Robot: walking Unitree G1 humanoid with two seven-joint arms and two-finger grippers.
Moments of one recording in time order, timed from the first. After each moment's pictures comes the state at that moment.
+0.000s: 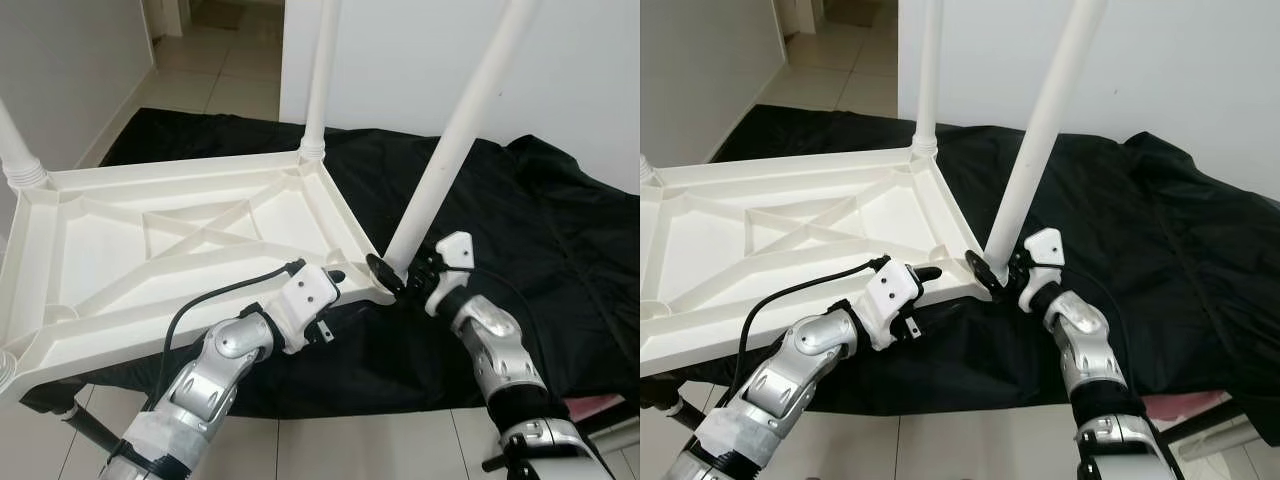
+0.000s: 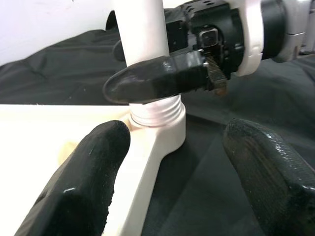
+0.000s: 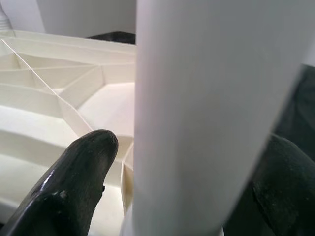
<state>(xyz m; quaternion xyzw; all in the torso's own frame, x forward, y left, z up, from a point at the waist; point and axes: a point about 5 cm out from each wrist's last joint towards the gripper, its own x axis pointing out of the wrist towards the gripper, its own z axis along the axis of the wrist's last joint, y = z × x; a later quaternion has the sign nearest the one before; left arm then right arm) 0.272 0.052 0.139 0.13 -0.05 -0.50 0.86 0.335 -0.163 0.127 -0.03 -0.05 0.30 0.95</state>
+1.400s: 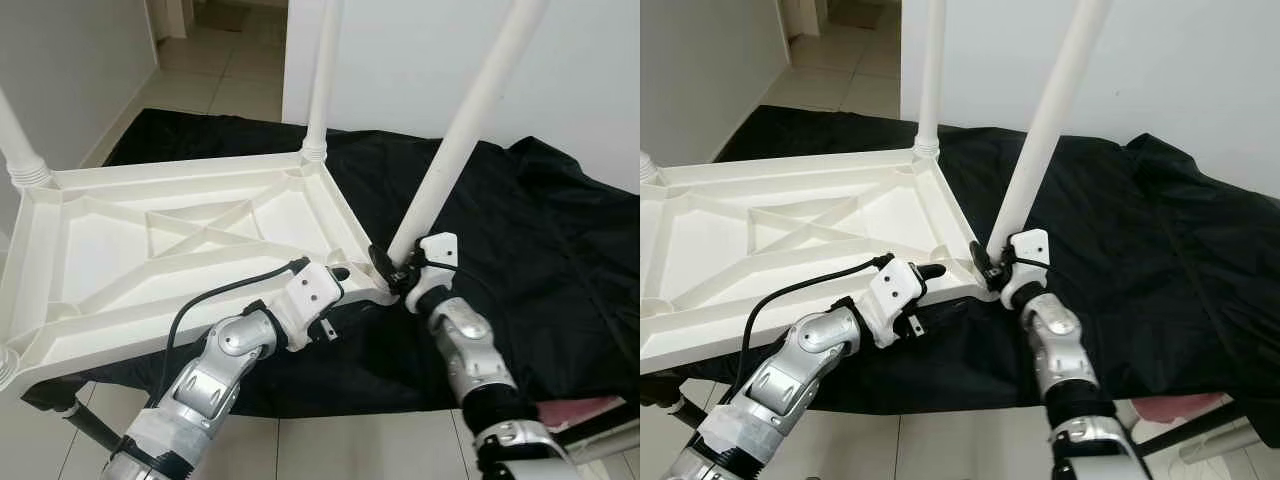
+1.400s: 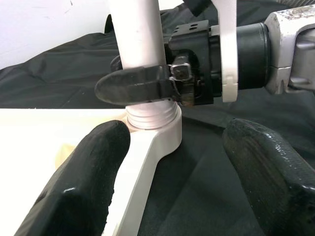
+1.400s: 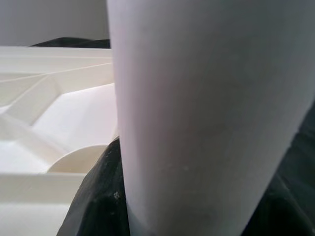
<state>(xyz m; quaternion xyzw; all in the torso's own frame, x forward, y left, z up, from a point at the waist) 0.271 0.050 0.137 0.13 -0.05 -0.50 0.86 0.330 -0.143 0.116 0.02 -0.05 0.14 0.99</state>
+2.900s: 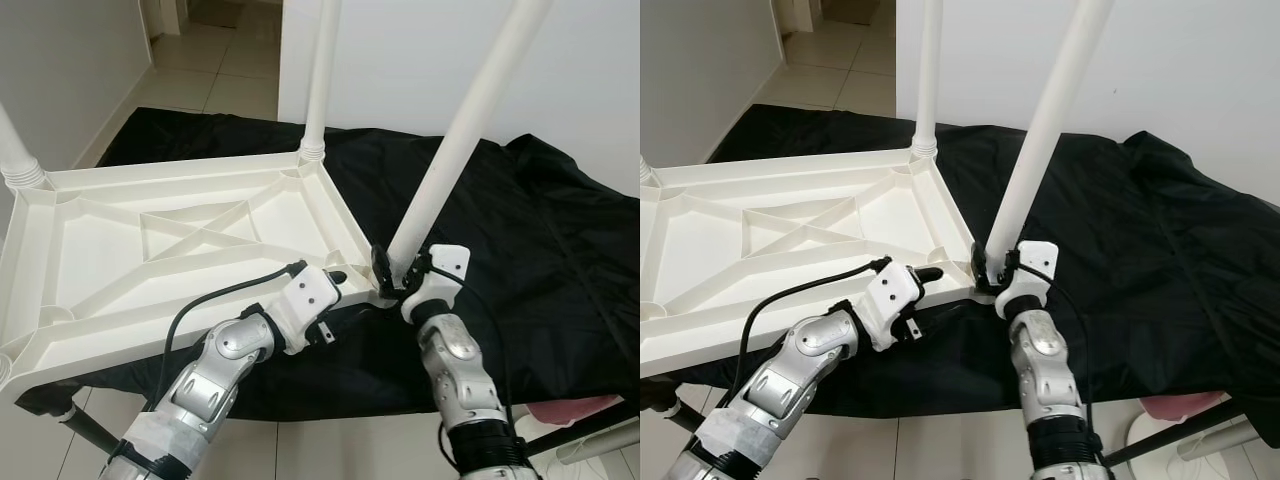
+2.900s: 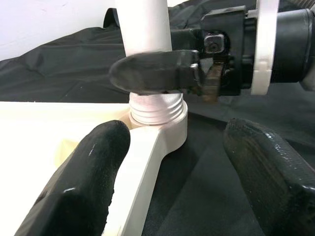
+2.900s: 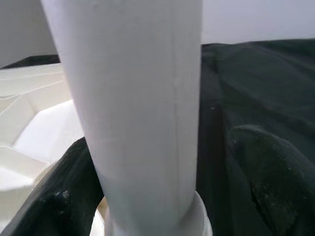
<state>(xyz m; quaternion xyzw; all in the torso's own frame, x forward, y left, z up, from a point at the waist) 0.270 0.053 0.134 0.13 -0.04 -0.50 0.86 0.305 -0.149 0.118 0.06 -0.05 0.10 0.99</state>
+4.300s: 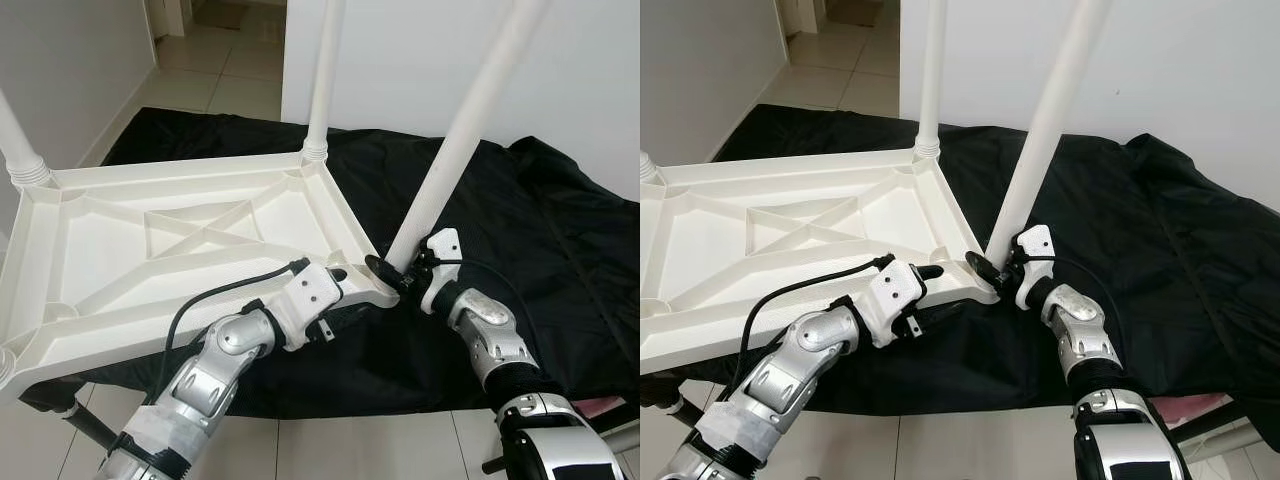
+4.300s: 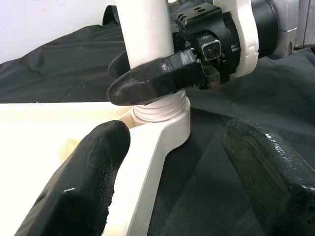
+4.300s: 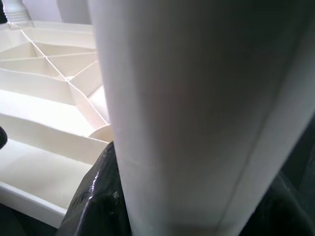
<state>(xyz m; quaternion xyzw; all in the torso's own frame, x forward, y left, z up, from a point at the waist) 0.272 0.051 0.135 0.15 -0.04 -0.50 0.85 0.337 -0.164 0.113 -0.01 -0.02 0.33 0.94</state>
